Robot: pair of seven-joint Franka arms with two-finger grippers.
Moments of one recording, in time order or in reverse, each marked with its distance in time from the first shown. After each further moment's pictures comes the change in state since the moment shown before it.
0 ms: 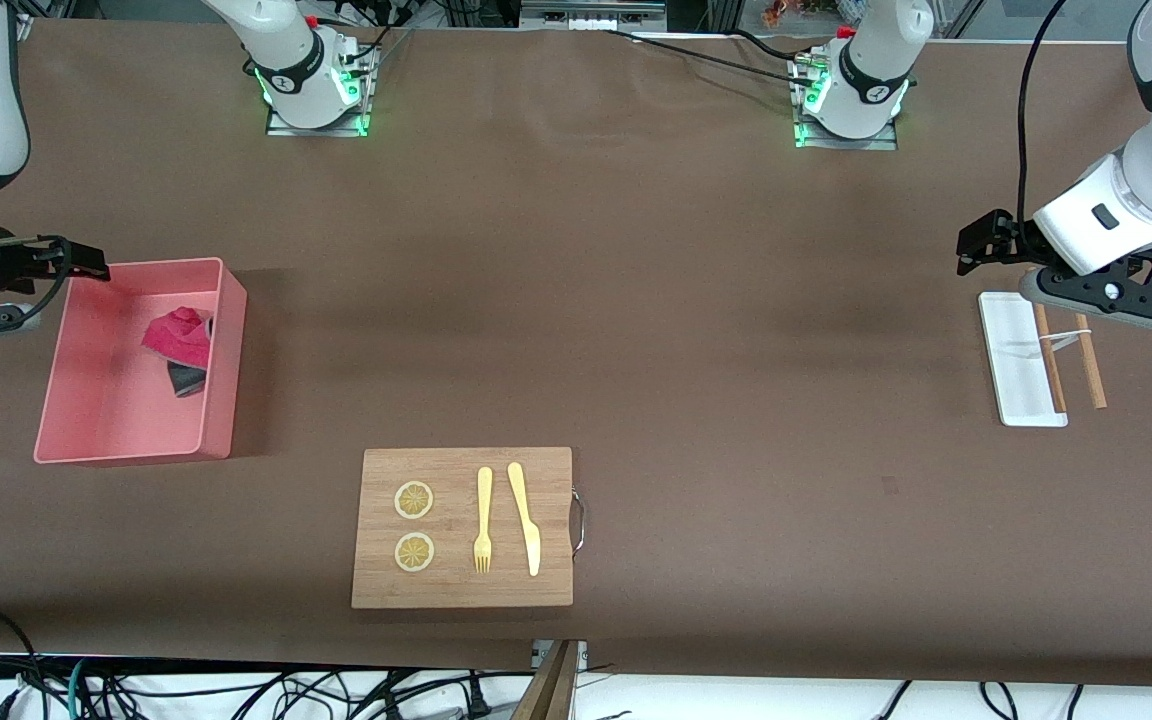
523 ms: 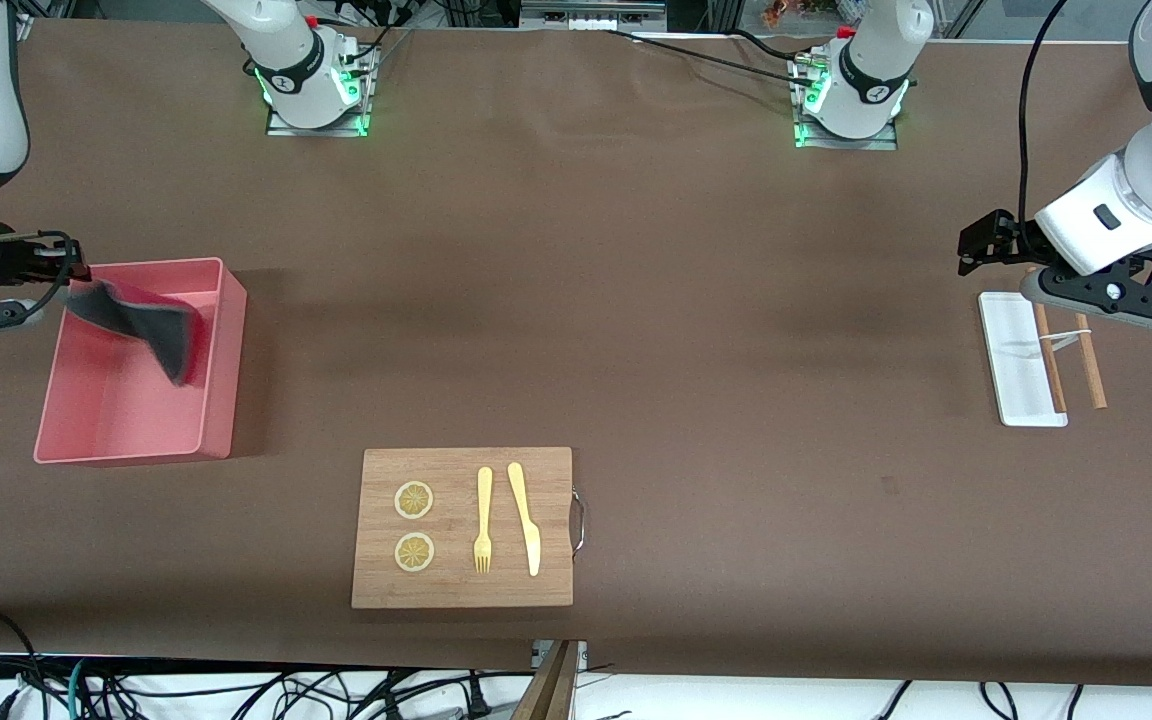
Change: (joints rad) left arm 0.001 0.000 0.002 0.000 0.000 0.000 0.000; right arm 0.000 0.013 -0.003 -0.018 -0.013 -0.014 -0.038
